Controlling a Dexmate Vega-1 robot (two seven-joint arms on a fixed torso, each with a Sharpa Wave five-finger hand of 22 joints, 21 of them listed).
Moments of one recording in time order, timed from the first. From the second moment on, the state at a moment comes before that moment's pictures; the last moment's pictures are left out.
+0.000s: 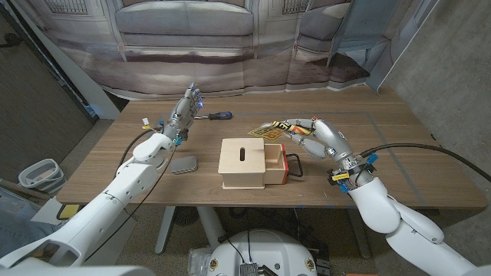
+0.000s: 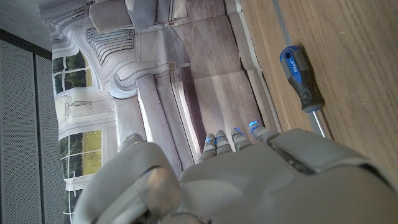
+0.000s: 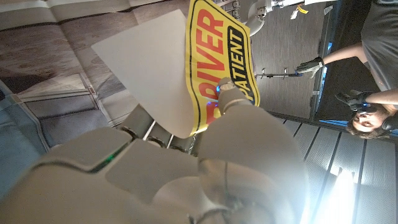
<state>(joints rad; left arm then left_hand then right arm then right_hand) 0.94 0.63 0.29 -1.54 -0.74 -0.17 -0.02 0.42 0.02 -0.06 0.10 0.37 -0.07 0.04 0.20 0.18 -0.08 -0.01 0.20 0.19 -0.12 0.02 0.18 0.18 -0.12 -0.04 0.20 0.18 -1.49 -0.69 -0.18 -2.14 -0.48 0.34 -0.38 0.97 0.11 0.31 -0.12 0.18 0.78 -0.14 0.19 0.20 0.84 -0.11 0.21 0.18 0.76 -0.08 0.19 0.20 0.75 -0.08 0.31 0.20</state>
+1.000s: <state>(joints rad) 0.96 0.64 0.28 -1.56 -0.74 -0.17 0.00 0.43 0.02 -0.07 0.10 0.37 -0.07 0.04 0.20 0.18 -0.08 -0.01 0.20 0.19 -0.12 0.02 0.18 0.18 -0.13 -0.03 0.20 0.18 -1.39 -0.70 -0.25 -2.08 -0.45 0.36 -0.31 0.94 0.10 0.30 -0.11 0.18 0.75 -0.14 0.19 0.20 0.81 -0.09 0.20 0.19 0.72 -0.07 0.19 0.20 0.73 -0.08 0.30 0.20</state>
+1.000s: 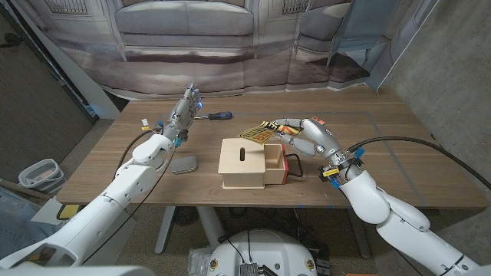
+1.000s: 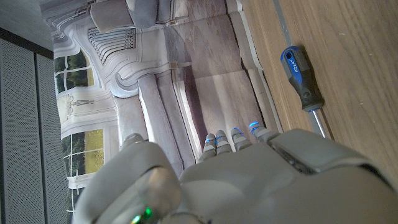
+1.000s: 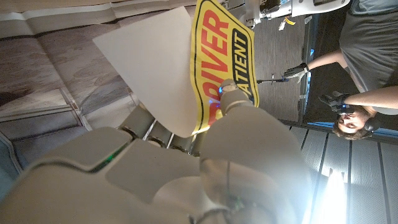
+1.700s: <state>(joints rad) 0.96 0.64 0.28 -1.55 -0.74 -0.18 0.00 0.43 0.02 -0.07 0.10 0.37 -0.07 0.04 0.20 0.18 -0.08 -0.01 0.20 0.19 -0.12 0.02 0.18 0.18 -0.13 -0.03 0.20 0.18 -1.34 -0.72 -0.29 -2.10 -0.50 0.29 -0.28 0.89 0.08 0.28 -0.10 0.18 0.72 -0.14 0.19 0.20 0.76 -0.07 0.20 0.19 0.68 -0.07 0.19 0.20 0.70 -0.07 0.28 0.20</state>
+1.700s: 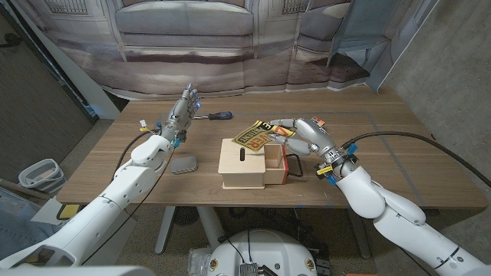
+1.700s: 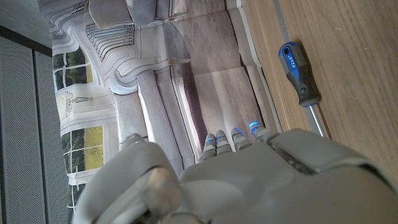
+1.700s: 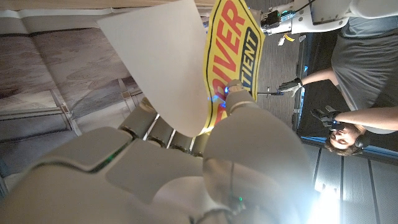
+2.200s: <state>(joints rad) 0.95 0.63 0.28 -1.53 -0.75 -0.19 -0.02 0.43 0.02 -0.08 0.10 0.37 -0.07 0.04 0.20 0.18 -0.08 -0.01 0.20 0.19 -0.12 0.02 0.18 0.18 -0.14 -0.03 0.20 0.18 -1.32 -0.73 -0.32 -2.13 -0.54 0.22 -0.27 0.87 0.06 0.27 -0.10 0.18 0.70 -0.13 0.19 0.20 0.76 -0.08 0.20 0.19 0.67 -0.06 0.19 0.20 0.69 -0.06 0.27 0.20</state>
